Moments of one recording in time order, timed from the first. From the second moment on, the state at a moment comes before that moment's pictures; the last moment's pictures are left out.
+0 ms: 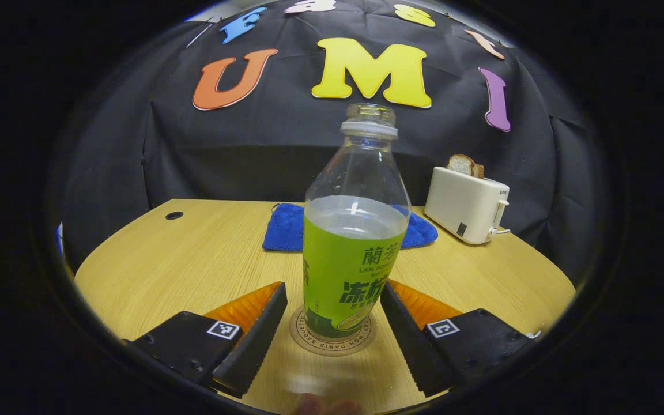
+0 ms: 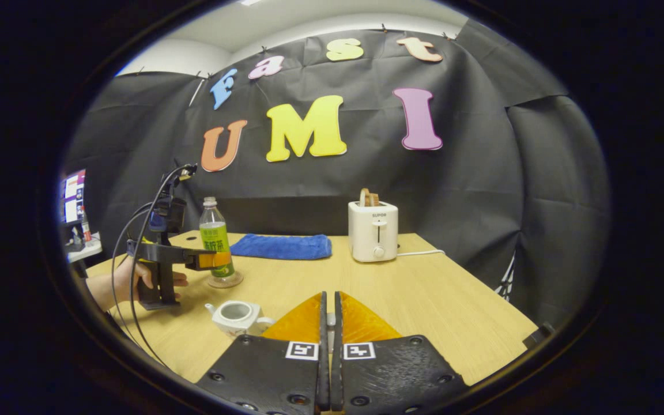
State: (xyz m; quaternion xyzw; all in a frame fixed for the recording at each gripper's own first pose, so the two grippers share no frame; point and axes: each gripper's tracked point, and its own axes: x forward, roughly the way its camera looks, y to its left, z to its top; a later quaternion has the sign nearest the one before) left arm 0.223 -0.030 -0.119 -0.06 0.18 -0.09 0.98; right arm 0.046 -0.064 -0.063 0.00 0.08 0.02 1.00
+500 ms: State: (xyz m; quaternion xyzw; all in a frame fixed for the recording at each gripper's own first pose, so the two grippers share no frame) left arm 0.127 0.029 -0.097 -0.06 0.17 -0.03 0.98; right arm 0.068 0.001 -0.059 -0.01 0.06 0.10 0.99
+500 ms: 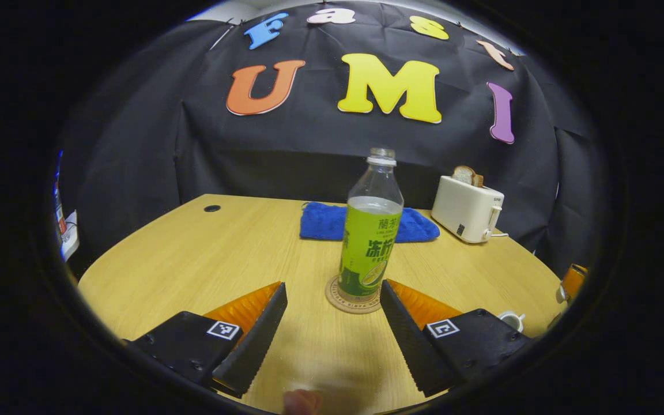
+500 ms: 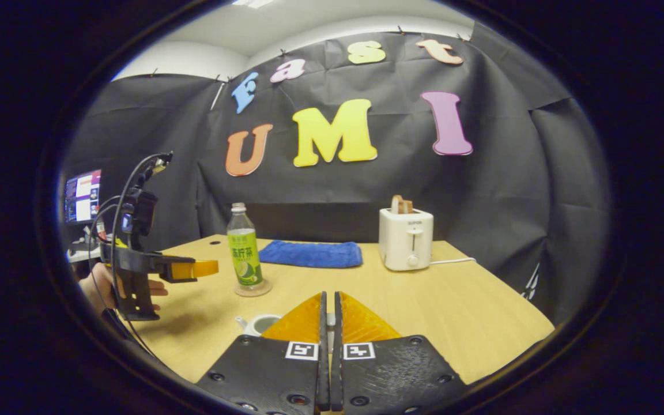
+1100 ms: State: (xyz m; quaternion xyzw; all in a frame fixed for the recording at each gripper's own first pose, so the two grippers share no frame) left arm 0.037 0.100 -0.063 -0.01 0.06 0.08 0.99; right arm 0.096 0.070 -0.089 -0.04 0.07 0.16 0.98
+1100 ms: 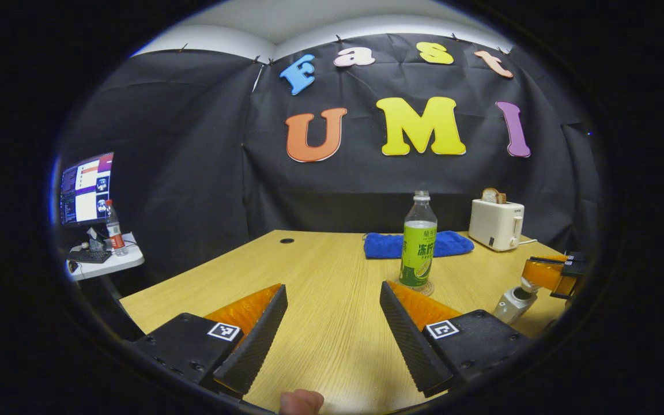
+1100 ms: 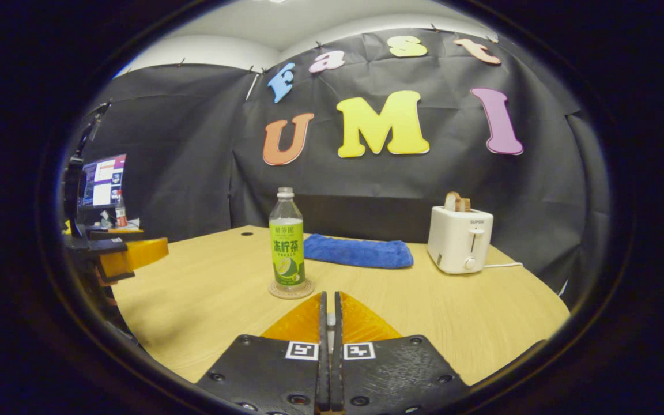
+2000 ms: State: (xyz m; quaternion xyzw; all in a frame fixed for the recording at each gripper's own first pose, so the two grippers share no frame) left arm 0.033 0.089 -0.060 -0.01 0.06 0.07 1.00; right arm 0.100 0.072 -0.110 -0.04 0.08 0.16 0.98
